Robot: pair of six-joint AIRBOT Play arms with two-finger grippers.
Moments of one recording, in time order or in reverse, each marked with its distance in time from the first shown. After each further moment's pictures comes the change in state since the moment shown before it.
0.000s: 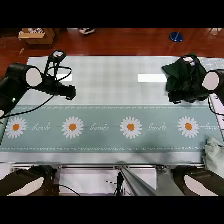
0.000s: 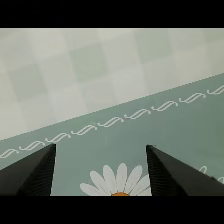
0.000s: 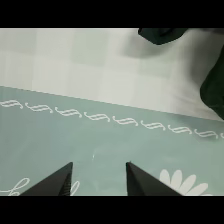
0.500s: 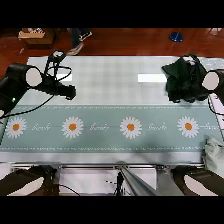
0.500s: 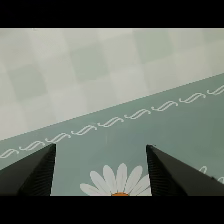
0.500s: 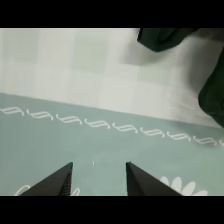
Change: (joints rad) left arm 0.000 0.000 0.000 0.000 0.000 0.000; right arm 0.000 0.000 0.000 0.002 -0.031 0.000
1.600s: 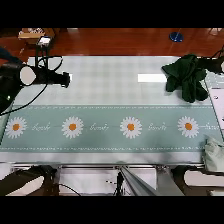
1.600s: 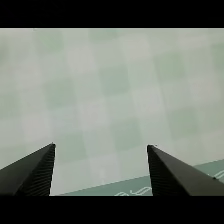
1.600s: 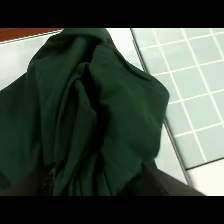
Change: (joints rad) left arm 0.077 -0.001 -0.002 0.041 0.256 -0.007; right arm -0.347 -0.377 0.303 -0.138 -0.514 0.210
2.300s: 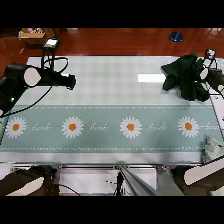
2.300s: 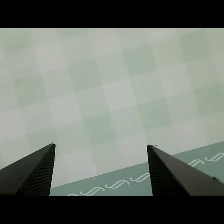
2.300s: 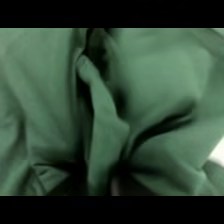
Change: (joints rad) left arm -0.058 0.001 0.000 -0.039 -0.017 0.000; right arm -0.016 -0.322 0.050 0.138 -0.159 0.043
